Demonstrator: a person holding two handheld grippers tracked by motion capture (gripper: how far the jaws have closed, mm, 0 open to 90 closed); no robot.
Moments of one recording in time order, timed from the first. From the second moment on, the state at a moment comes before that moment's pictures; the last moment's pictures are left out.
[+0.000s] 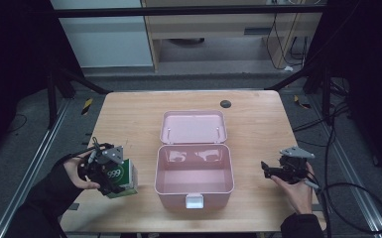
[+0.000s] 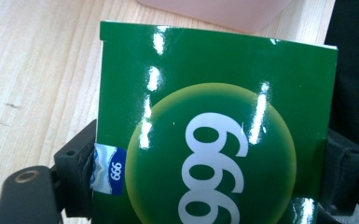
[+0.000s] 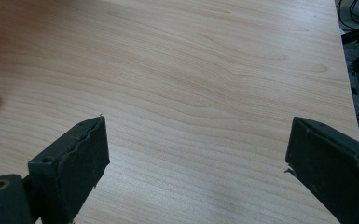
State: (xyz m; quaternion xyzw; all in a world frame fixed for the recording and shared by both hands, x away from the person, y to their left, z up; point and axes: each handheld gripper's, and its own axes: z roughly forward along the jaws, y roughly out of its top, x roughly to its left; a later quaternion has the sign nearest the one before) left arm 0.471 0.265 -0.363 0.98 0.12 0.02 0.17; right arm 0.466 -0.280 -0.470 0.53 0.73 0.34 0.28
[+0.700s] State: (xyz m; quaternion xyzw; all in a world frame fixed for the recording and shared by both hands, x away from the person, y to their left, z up) left arm 0.475 0.259 -0.327 0.97 0.14 0.03 0.22; right arm 0.466 -0.279 -0.471 0.52 0.73 0.34 0.28
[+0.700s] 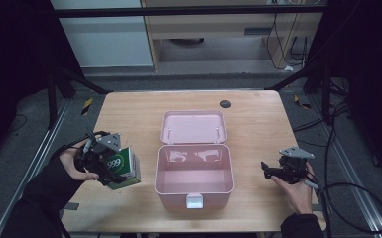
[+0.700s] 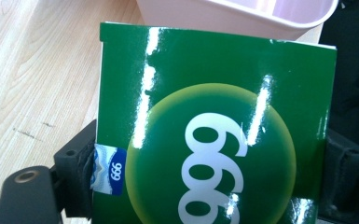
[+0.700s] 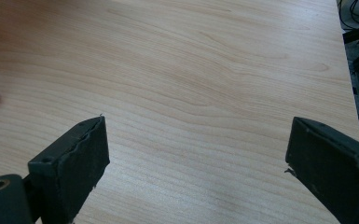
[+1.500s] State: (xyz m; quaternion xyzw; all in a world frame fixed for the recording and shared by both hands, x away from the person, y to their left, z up) left arm 0.474 0.236 -0.295 0.97 0.11 0.03 0.23; right arm 0.466 -0.280 -0.471 0.52 0.73 0.34 0.28
